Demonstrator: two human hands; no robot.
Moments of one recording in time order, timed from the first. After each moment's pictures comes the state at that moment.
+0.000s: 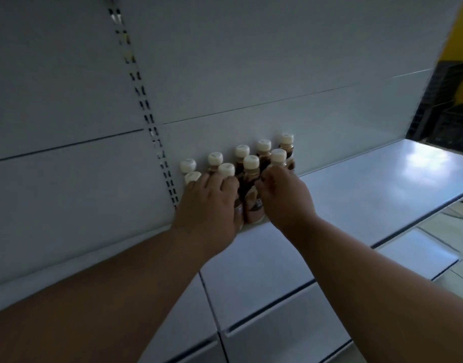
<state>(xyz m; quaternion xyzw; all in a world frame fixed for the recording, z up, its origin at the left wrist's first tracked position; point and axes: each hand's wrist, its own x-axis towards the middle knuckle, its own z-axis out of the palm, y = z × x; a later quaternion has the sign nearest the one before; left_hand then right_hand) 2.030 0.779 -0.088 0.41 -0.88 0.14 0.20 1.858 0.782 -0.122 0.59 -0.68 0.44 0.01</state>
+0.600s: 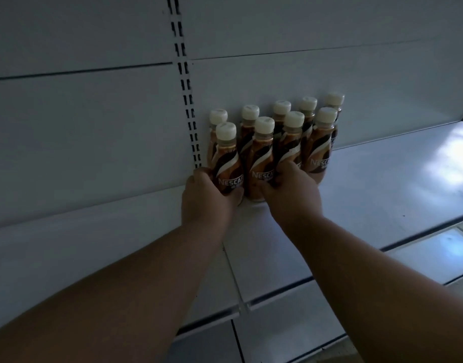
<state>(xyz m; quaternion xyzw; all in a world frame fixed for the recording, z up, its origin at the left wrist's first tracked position) 2.060 0.760 -0.168 0.65 -0.62 -0.23 0.38 1.911 0.772 -0.180 0.57 -0.72 0.40 -0.07</state>
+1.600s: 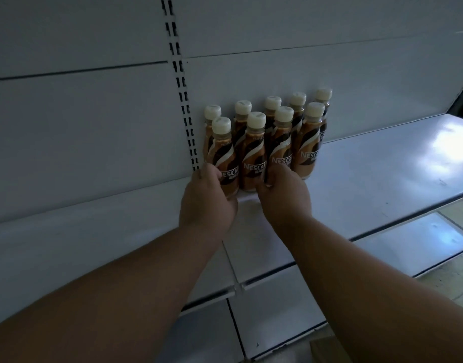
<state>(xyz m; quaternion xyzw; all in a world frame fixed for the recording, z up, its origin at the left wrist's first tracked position) 2.064 0.785 -0.168 0.59 -0.72 -0.12 0.35 1.917 0.791 -0.184 0.55 -0.73 0.40 -0.08</state>
